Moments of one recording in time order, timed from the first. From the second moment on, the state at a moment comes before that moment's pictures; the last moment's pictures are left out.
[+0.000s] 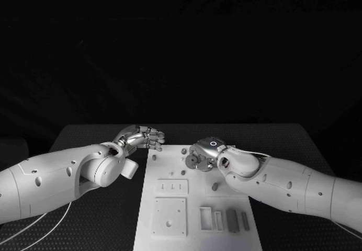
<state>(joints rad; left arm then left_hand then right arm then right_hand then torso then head) 1.31 -0.82 -0.15 1.42 -0.17 -0.26 0.25 1.08 -0.05 0.50 -0.28 0.05 0.82 0.19 0.34 0.51 1.16 0.11 0.16 0.21 1.03 0.08 0.40 0.73 0.04 1.02 -0.02 0.23 0.73 1.20 -0.50 -0.12 1.20 -1.83 -0.36 -0.18 1.07 -0.08 0.61 -0.28 0.05 0.92 0.09 0.31 0.44 1.04 -0.01 1.29 0.99 1.19 -0.10 1.57 0.90 0.25 1.08 -0.01 0.97 1.31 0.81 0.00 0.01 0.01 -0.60</state>
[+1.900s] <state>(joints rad) 1.32 -0.81 -0.15 1.41 -0.18 -0.26 0.25 1.08 -0.05 0.50 -0.28 0.06 0.82 0.19 0.34 0.52 1.16 0.11 0.15 0.21 1.03 0.08 0.39 0.74 0.04 1.02 -0.02 0.22 0.74 1.20 -0.40 -0.12 1.16 -1.98 -0.44 -0.25 1.04 -0.11 0.62 -0.27 0.05 0.95 0.07 0.34 0.44 1.05 -0.02 1.28 0.98 1.21 -0.12 1.57 0.89 0.25 1.09 -0.01 0.97 1.31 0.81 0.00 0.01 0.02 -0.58</state>
